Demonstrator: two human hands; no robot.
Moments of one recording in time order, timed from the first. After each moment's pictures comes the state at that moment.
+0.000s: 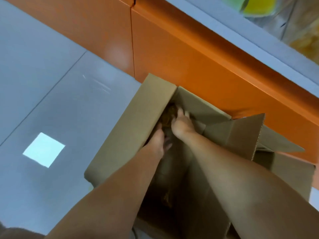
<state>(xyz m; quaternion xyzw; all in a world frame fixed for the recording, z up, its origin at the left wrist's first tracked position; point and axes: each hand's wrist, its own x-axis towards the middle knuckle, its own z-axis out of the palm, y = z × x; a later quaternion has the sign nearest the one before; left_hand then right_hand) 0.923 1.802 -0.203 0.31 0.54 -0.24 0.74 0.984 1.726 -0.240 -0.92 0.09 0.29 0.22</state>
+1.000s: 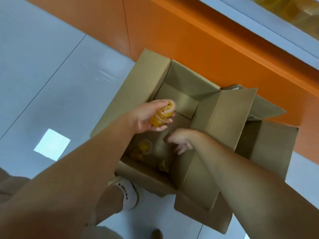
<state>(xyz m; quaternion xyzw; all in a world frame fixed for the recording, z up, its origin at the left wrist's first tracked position) 0.876 1.836 -0.147 0.48 0.28 -0.40 0.73 0.869 1.681 -0.213 -0.72 0.18 0.63 0.21</state>
